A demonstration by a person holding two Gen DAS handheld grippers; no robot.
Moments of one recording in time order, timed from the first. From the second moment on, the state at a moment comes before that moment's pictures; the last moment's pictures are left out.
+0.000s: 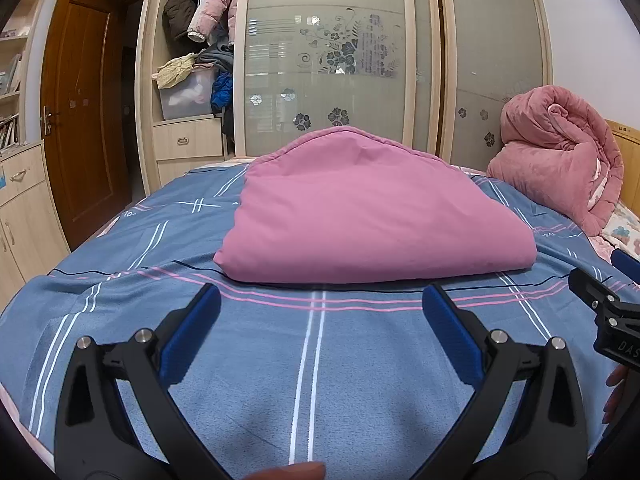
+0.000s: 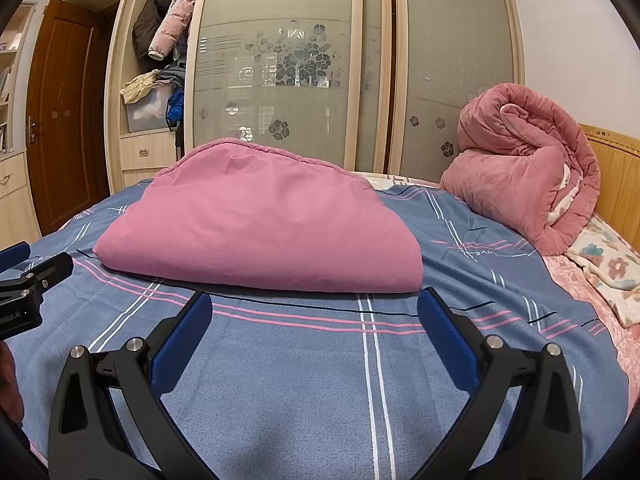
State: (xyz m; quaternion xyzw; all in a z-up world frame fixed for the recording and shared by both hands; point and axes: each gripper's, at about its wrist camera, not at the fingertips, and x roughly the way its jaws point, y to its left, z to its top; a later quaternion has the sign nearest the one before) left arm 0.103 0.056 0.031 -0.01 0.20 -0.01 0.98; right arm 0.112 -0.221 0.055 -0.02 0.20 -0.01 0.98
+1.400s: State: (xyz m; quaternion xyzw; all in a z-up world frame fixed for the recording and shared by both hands) left arm 0.103 0.055 0.031 0.00 0.21 -0.01 0.98; right arm 0.112 -0.220 0.055 -0.02 0.21 -0.01 0.98
